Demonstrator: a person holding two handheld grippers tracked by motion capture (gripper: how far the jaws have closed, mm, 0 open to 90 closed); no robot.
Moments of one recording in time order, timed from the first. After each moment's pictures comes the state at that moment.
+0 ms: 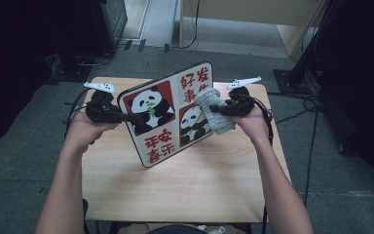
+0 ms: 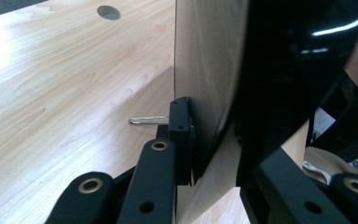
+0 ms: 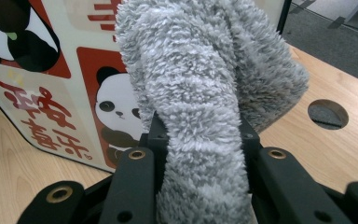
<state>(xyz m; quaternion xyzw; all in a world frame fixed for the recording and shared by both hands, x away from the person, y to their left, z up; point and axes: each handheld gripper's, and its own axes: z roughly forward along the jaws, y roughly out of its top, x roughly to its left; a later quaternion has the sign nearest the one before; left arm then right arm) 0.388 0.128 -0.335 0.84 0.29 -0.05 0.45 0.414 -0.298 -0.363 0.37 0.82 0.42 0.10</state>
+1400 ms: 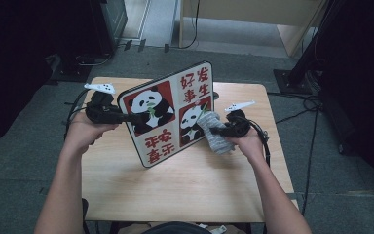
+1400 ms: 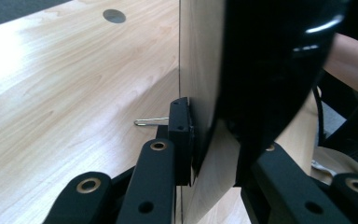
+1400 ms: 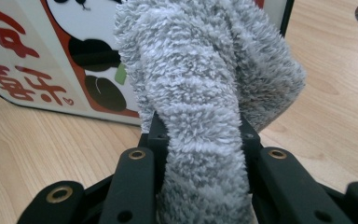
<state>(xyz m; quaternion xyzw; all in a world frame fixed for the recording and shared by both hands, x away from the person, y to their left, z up) 0.384 0.127 -0.334 0.84 0.28 -0.03 0.45 0.393 -0.304 -0.441 0.41 0.82 0.38 0.05</state>
